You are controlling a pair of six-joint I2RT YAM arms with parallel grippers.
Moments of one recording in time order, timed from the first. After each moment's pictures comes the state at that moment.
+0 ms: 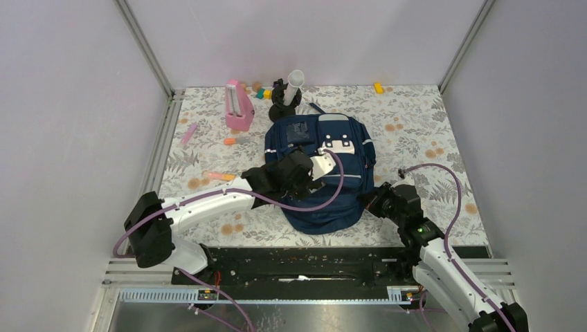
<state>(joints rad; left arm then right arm) -1.00 1.44 1.09 -0.37 -0.34 0.26 0.34 0.61 0.22 -0.15 -0.09 0.90</state>
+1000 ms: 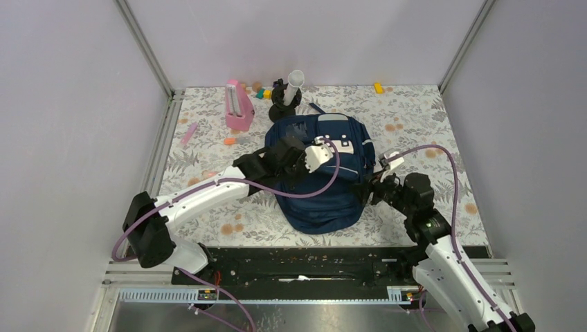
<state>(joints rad) -0.91 1.44 1.18 -0.49 -0.07 0.28 0.34 0.57 0.40 -0.11 -0.36 0.16</state>
